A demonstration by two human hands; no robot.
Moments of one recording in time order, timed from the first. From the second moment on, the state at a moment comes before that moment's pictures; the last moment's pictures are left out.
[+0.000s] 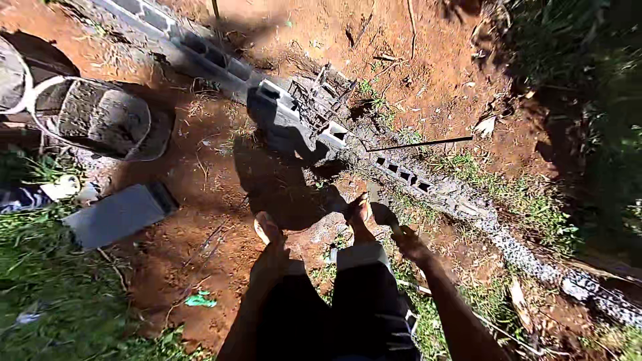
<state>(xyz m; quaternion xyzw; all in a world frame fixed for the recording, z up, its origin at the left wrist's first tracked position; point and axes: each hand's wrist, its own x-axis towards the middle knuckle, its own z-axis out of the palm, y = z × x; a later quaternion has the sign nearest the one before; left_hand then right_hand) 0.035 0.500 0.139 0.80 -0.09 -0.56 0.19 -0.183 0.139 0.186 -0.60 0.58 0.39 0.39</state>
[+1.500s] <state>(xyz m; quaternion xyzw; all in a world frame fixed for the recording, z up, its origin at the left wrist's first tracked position) 0.552 0.845 0.102 0.58 0.25 -0.77 0.07 0.676 0.670 -0.199 -0.89 0.13 0.41 0.15</state>
